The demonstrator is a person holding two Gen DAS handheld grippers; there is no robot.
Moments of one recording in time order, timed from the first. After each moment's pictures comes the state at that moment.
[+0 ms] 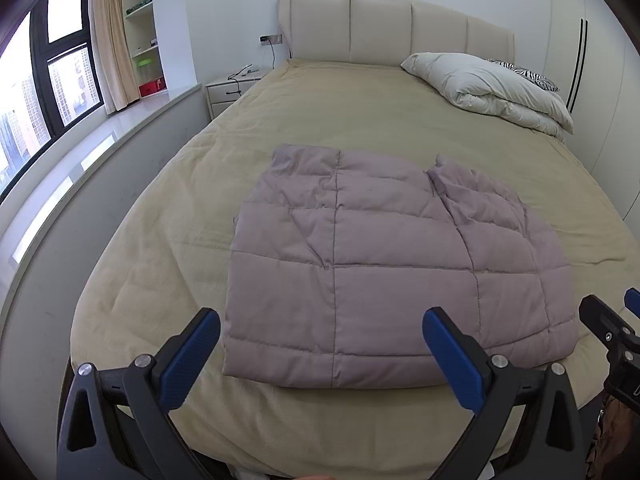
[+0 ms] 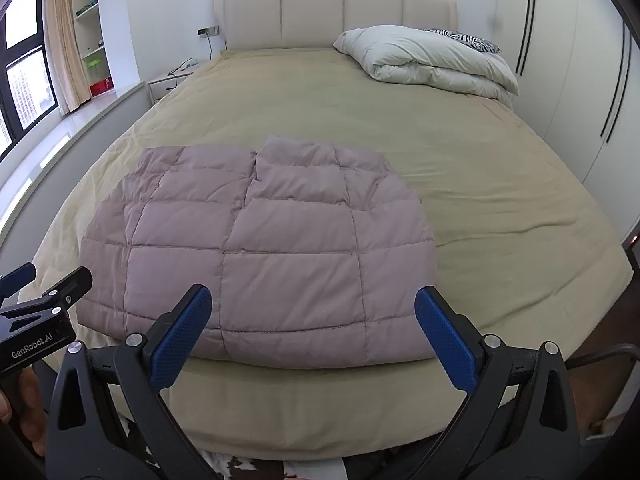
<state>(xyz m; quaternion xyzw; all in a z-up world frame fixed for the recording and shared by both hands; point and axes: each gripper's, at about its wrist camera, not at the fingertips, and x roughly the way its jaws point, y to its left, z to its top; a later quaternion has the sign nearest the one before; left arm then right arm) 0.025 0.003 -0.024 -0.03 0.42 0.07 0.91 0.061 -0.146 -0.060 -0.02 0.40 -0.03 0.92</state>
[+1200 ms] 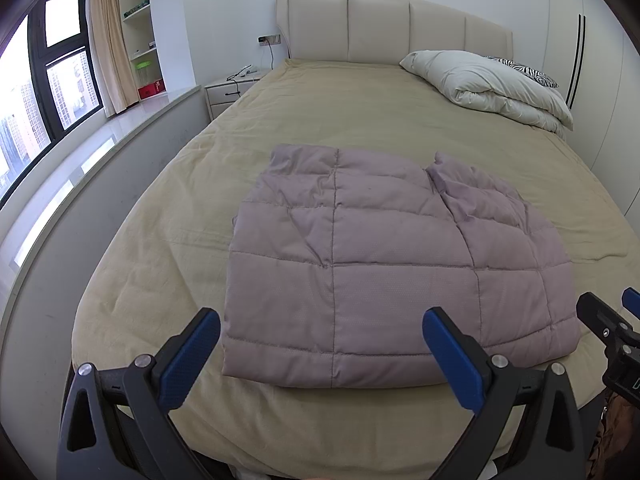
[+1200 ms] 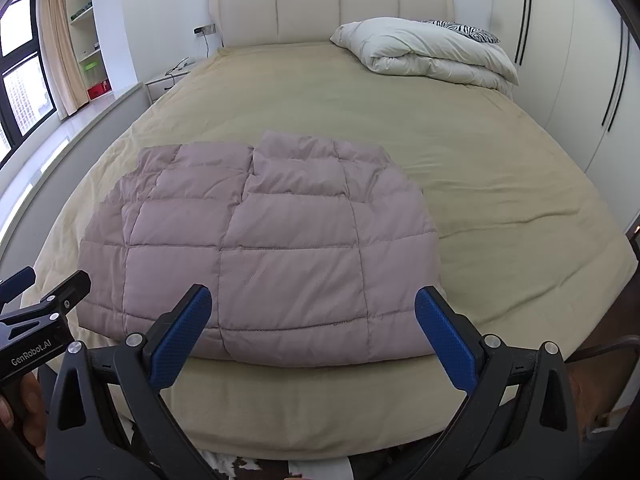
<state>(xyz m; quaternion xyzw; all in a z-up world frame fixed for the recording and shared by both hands) 0.024 0.000 -0.025 -0.03 0.42 0.08 0.91 0.069 -0.140 -0.064 -0.01 0.41 -0.03 0.91</state>
